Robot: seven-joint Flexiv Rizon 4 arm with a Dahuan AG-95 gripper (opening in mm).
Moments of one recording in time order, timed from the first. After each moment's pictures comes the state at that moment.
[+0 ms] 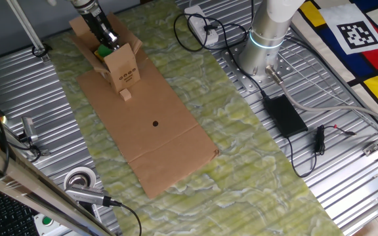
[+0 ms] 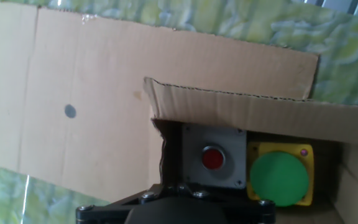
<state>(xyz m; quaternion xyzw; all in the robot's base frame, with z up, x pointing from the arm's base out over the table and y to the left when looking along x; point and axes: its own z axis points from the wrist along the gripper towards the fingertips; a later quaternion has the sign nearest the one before) 0.522 -0.158 0.175 0.14 -0.98 -0.12 0.08</state>
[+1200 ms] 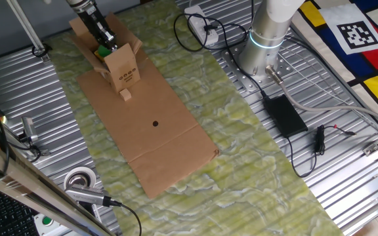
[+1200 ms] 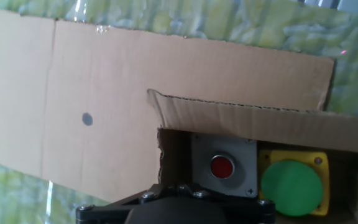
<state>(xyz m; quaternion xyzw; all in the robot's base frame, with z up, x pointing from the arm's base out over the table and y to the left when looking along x) 0.524 -0.159 0.175 0.12 -0.97 -0.17 0.09</state>
